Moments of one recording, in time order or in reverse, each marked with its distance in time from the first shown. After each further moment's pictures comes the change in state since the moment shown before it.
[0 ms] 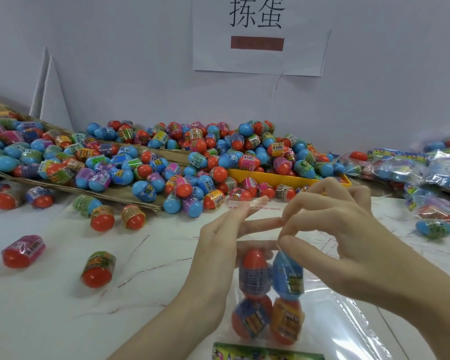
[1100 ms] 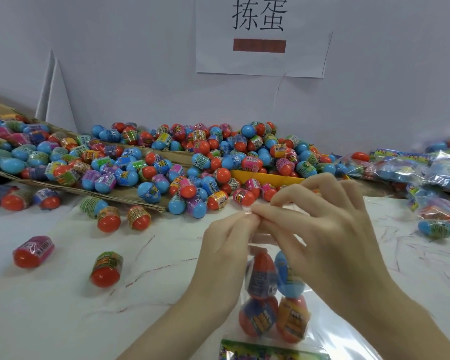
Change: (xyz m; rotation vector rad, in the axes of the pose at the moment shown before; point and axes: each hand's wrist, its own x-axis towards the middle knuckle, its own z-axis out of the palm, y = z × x) left_hand 0.000 -0.005 -0.004 0.078 -0.010 0.277; right_hand 0.012 -0.011 0.027 -0.351 0.547 -0.228
